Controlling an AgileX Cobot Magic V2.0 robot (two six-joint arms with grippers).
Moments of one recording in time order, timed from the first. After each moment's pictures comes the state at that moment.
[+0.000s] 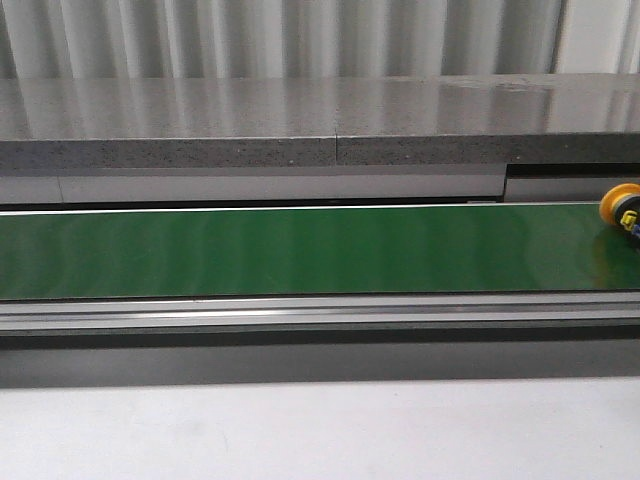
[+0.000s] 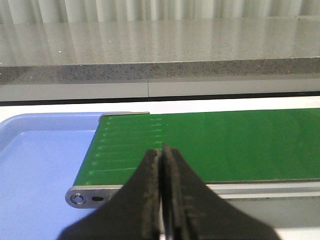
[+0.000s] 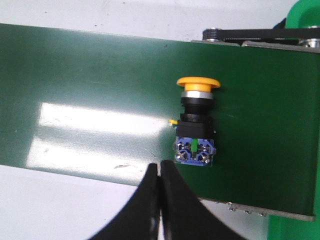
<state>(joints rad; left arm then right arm) -0.03 0.00 0.00 0.03 0.20 0.00 -0.02 1.30 -1.11 0.16 0.89 -0.14</state>
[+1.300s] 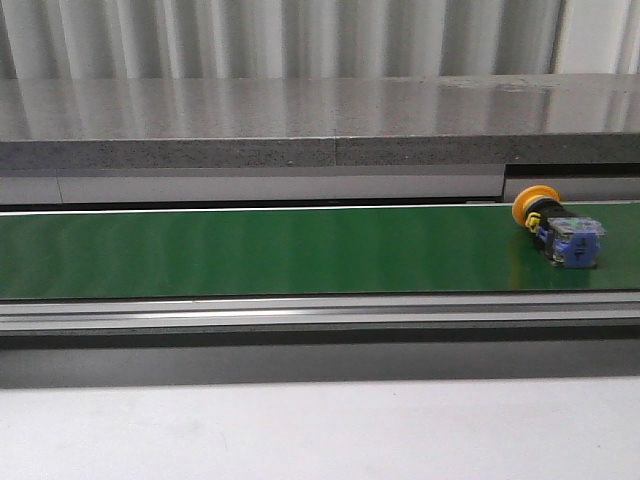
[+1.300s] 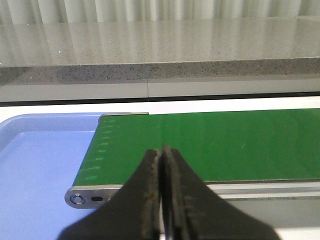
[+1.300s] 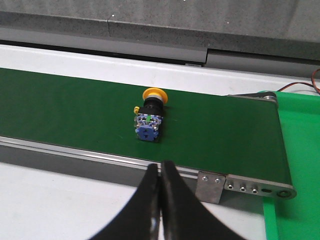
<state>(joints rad) -0.03 0.00 0.00 0.03 0.20 0.00 0.04 0.22 -0.41 0.16 0.59 -0.14</state>
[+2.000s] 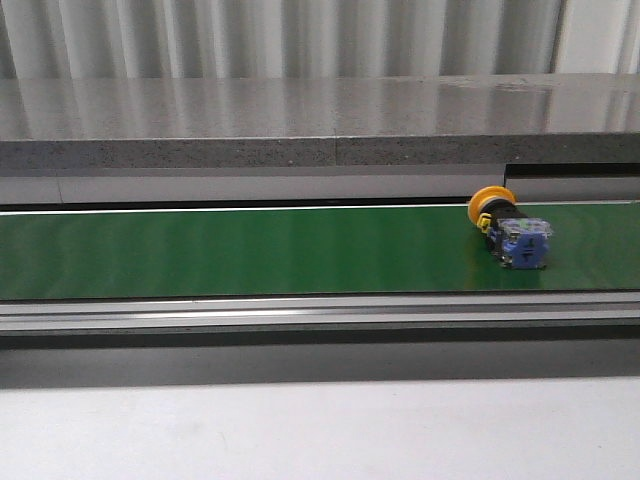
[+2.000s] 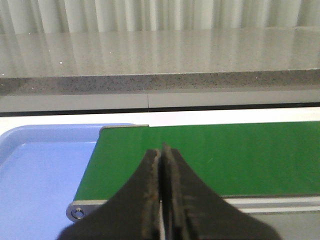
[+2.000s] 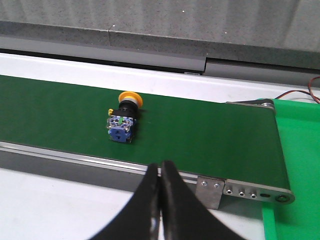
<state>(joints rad) -0.03 0.00 -0.05 0.03 0.21 0.00 0.04 0.19 -0.41 0.16 0.59 -0.14</state>
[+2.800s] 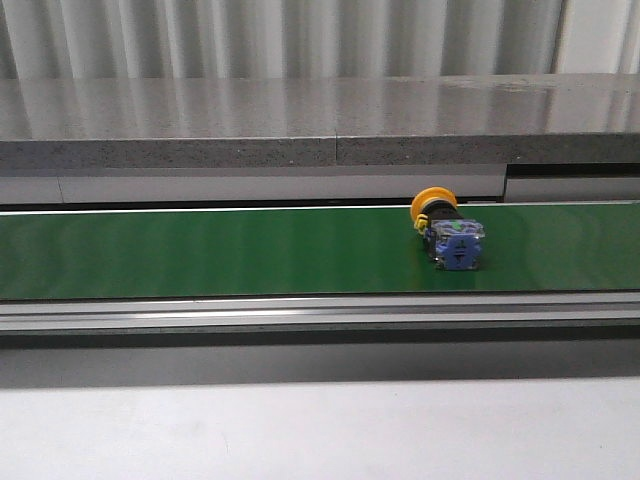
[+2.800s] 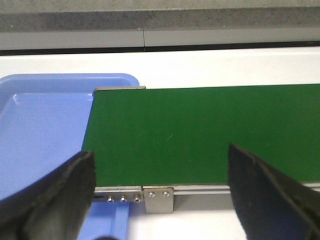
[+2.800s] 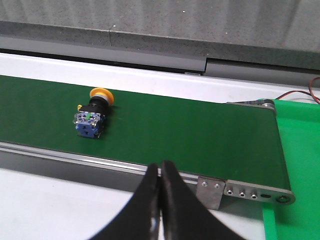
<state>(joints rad) -0.03 0.55 -0.45 0.03 0.43 0.00 0.04 0.19 -0.41 0.16 0.59 -0.14</state>
